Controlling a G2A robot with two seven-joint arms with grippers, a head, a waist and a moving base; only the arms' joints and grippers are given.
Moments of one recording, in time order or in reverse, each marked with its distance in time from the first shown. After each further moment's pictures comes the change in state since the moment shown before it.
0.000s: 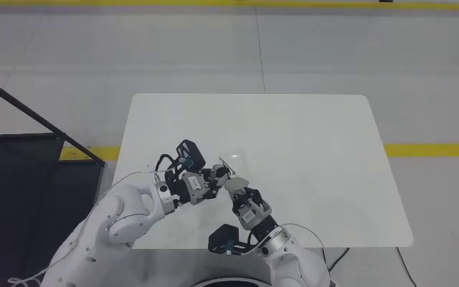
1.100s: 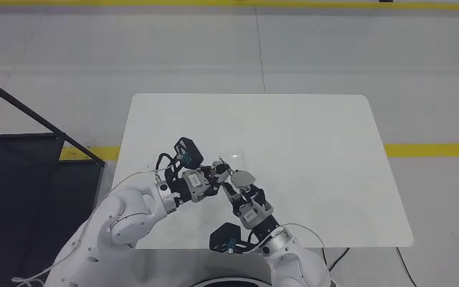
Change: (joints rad) left arm 0.002 -0.020 -0.003 0.011 -0.029 0.039 0.022; right arm -0.003 0.001 0.004 -0.003 0.020 0.010 0.008
